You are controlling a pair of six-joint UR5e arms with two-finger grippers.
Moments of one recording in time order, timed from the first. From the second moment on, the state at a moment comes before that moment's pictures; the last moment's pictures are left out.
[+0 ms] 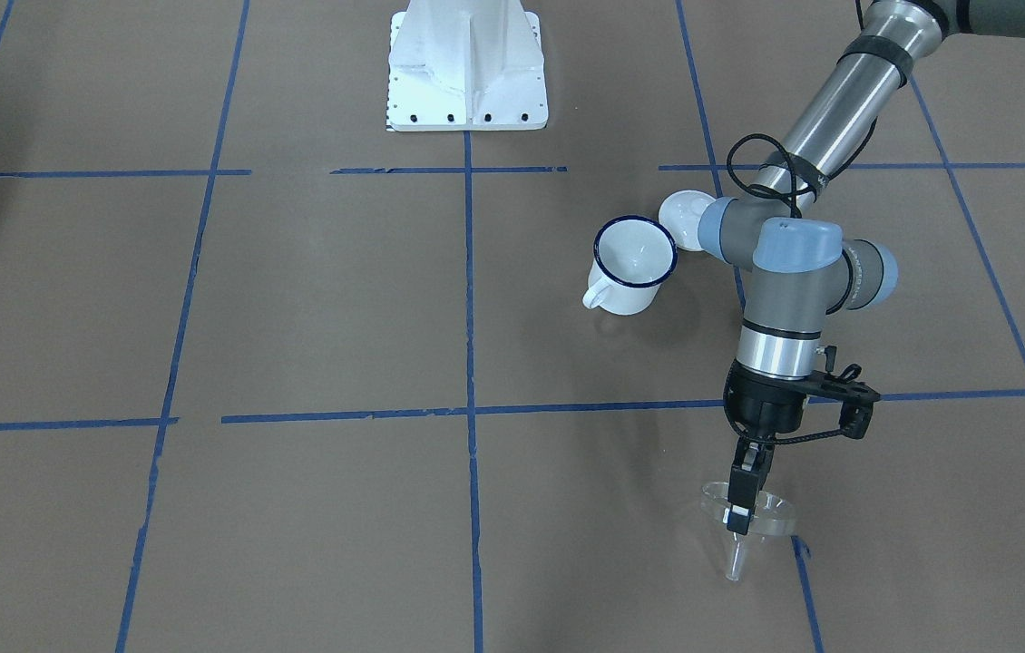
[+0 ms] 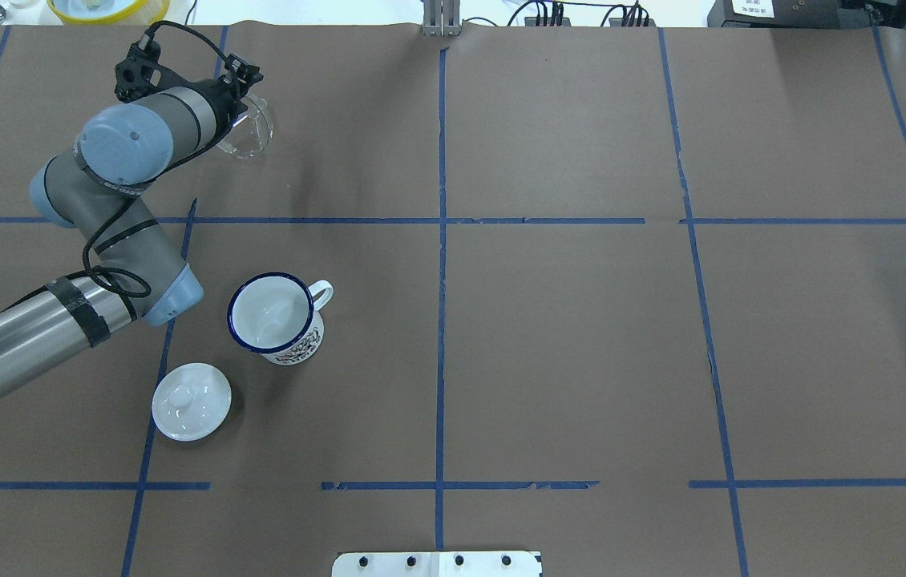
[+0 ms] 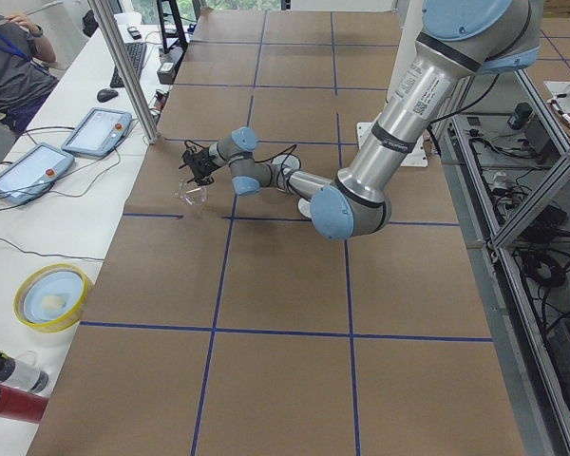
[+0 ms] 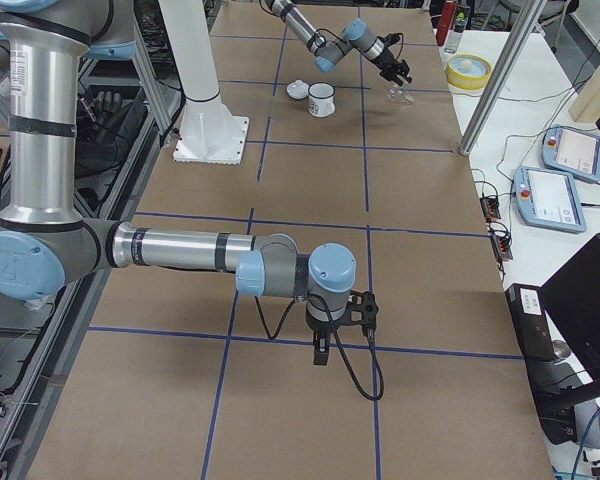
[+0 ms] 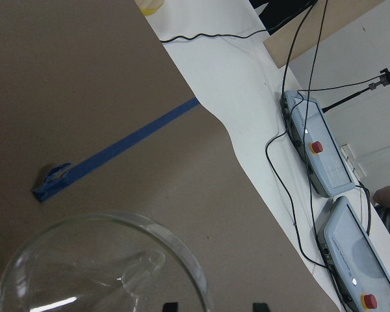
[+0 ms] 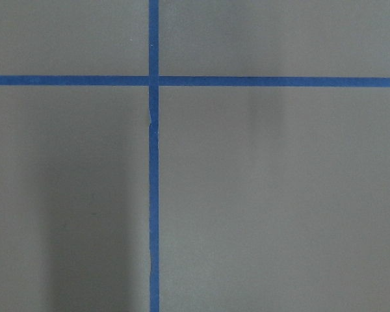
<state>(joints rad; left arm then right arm) -0.80 -2.17 -1.18 -2.58 -1.40 -1.93 1.57 -1.68 1.66 -1.57 2.29 0.01</state>
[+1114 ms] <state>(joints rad) -0.88 -1.65 -2.23 -1.84 -1.87 -1.32 1.57 -1.68 1.66 -1.57 2.29 0.01</state>
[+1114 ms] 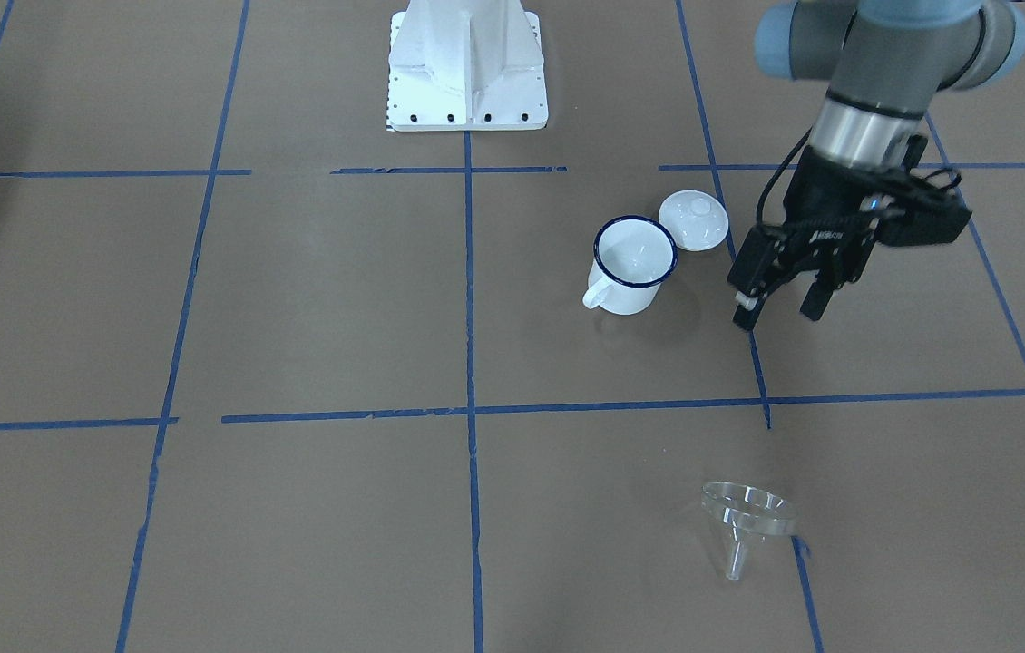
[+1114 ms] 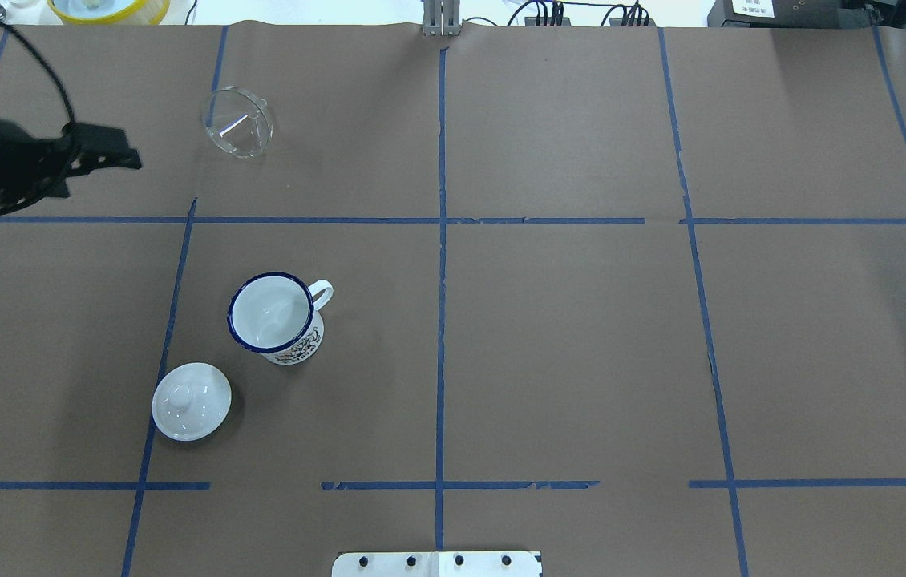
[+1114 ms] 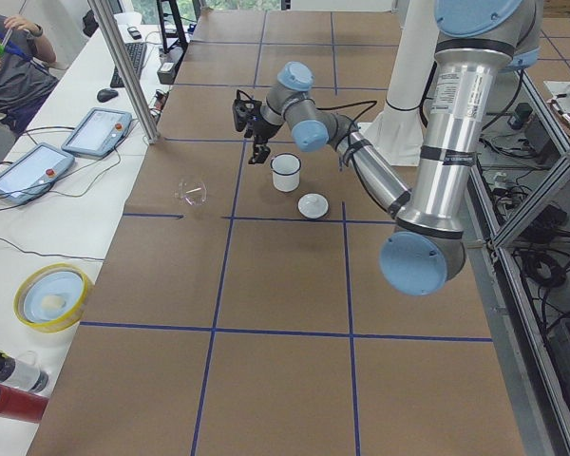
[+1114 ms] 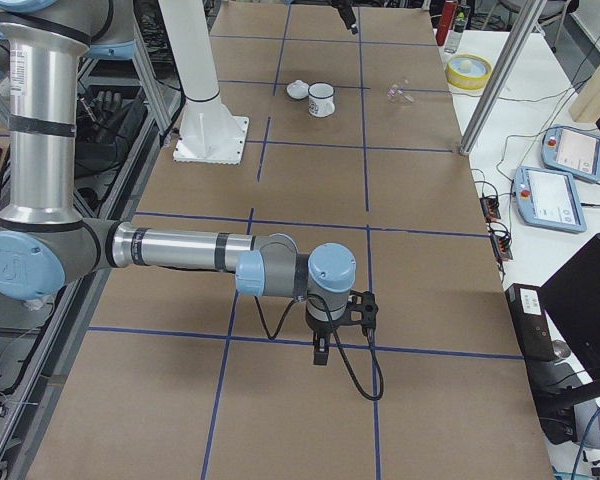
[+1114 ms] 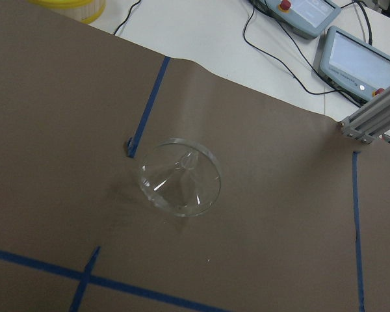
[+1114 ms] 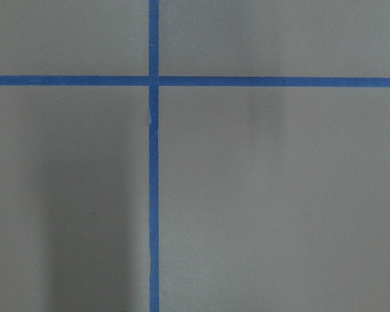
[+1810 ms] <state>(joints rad) -0.61 -1.55 -2.19 -1.84 -1.91 -1.32 1.57 -1.68 1.66 -1.57 2.29 0.01</state>
